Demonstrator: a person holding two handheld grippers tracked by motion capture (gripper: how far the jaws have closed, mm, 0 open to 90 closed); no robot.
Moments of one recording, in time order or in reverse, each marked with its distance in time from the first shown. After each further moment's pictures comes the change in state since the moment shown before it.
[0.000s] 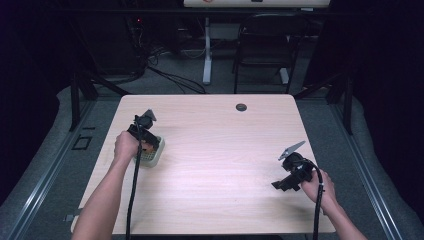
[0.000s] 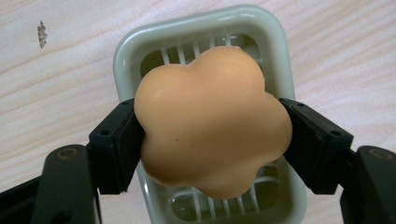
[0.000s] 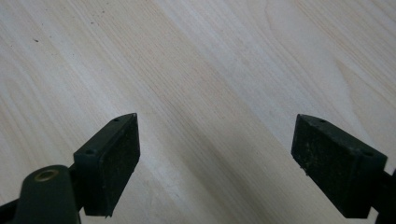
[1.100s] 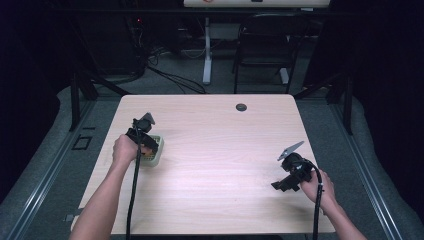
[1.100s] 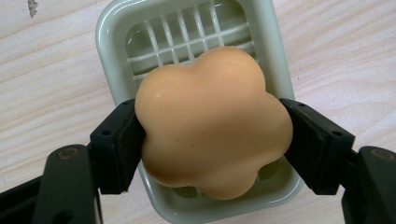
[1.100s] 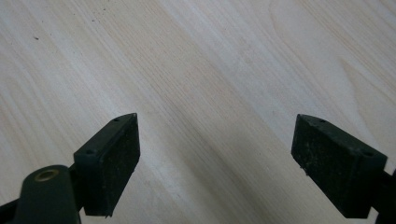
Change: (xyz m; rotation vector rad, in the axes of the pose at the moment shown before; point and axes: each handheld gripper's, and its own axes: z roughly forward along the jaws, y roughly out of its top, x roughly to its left) left arm -0.004 -0.011 -0.002 0.014 0.000 -0.015; right arm 0.001 0.001 0.001 0.019 -0.002 -0.014
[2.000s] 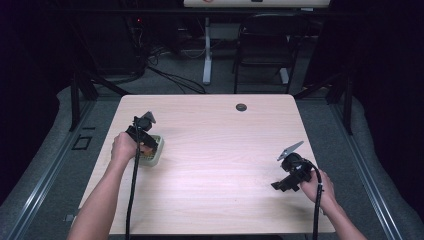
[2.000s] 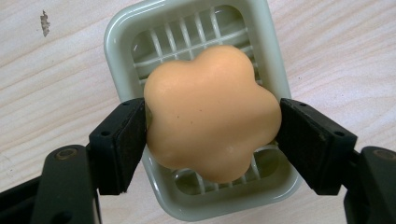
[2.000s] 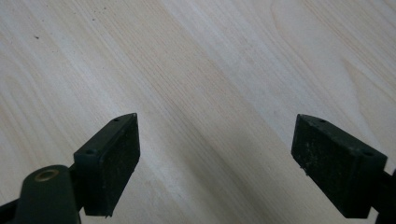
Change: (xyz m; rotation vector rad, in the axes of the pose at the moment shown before) left arm 0.001 0.004 -0.006 0.002 0.022 0.060; right arm 0.001 0.000 0.001 -0.001 0.004 0.005
